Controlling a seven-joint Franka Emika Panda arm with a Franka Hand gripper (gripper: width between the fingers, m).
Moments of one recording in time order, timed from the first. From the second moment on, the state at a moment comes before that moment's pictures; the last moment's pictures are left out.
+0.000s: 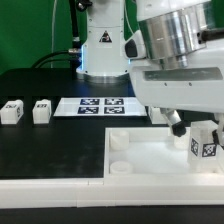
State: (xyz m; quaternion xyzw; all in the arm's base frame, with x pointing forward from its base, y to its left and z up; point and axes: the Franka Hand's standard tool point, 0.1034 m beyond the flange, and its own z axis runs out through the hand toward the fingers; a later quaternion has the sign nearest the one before) arm 0.623 0.095 0.073 -0.87 0.47 -0.02 0.15
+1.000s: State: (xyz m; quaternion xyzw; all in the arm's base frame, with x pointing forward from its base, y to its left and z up) arm 0.618 0.107 0.064 -0.99 -0.12 -0.08 0.07
